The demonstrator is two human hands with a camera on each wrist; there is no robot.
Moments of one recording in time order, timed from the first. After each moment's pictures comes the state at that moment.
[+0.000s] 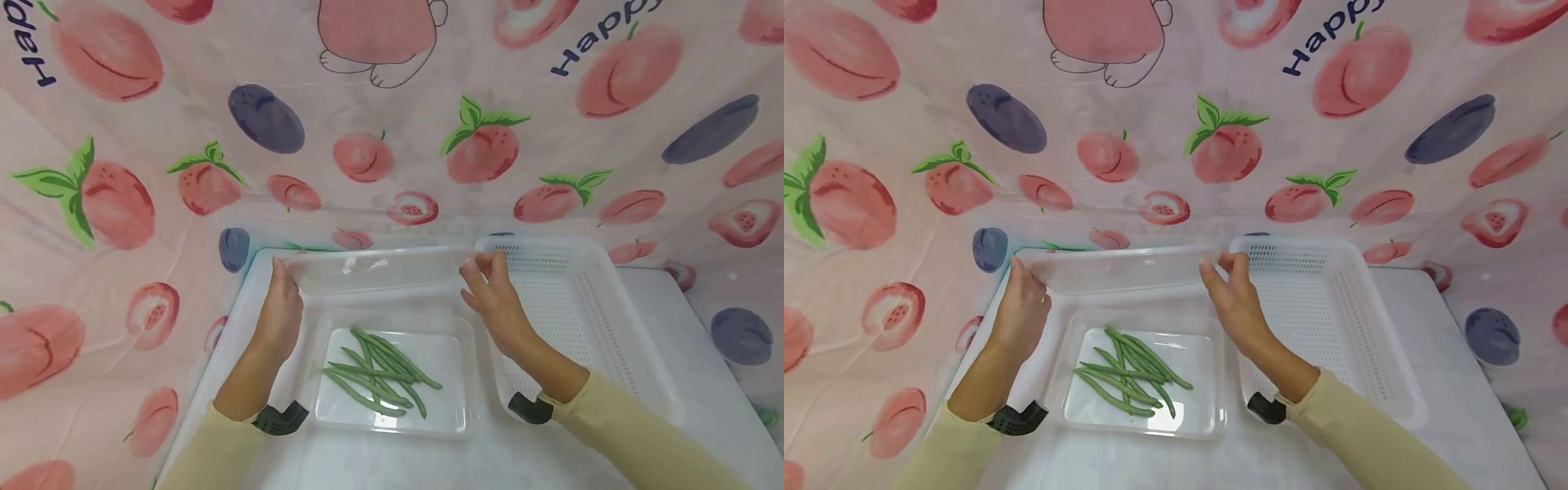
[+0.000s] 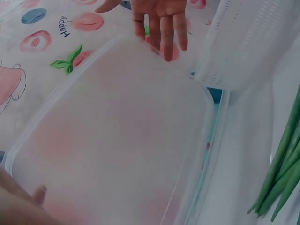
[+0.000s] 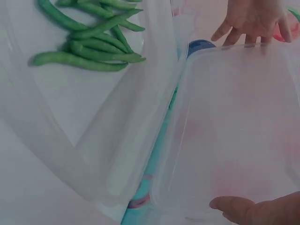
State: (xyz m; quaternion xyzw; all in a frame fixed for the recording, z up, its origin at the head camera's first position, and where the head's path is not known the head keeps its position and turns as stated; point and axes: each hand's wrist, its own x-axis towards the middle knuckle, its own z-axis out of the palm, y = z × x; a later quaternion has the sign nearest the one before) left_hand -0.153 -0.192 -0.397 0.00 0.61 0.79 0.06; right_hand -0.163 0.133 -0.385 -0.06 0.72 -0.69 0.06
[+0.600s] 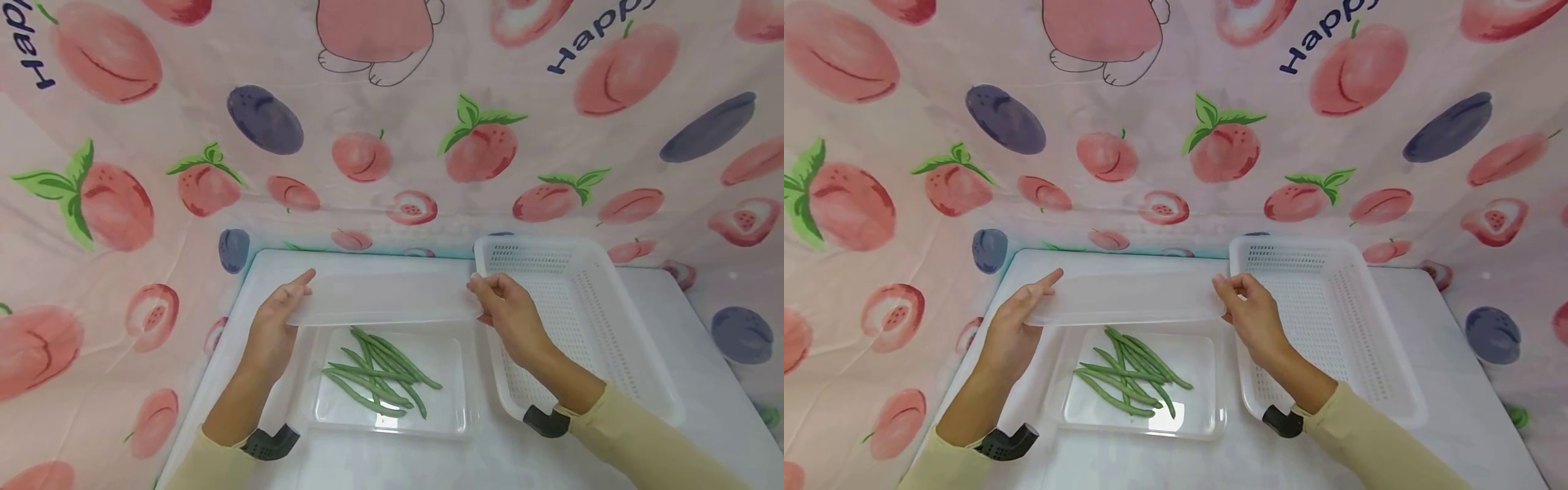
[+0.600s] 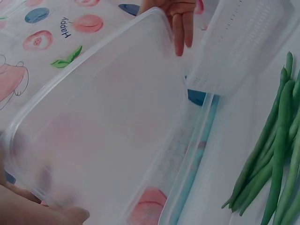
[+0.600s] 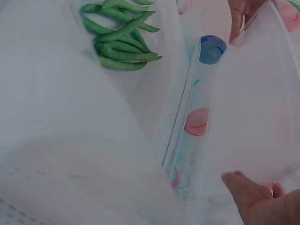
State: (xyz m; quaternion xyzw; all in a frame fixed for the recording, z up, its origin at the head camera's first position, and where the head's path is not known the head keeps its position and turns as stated) left_hand -0.129 -0.203 -0.417 0.02 0.63 0.78 0.01; right_hand -0.154 0.158 -0.401 0.03 0.79 -0.61 0.09
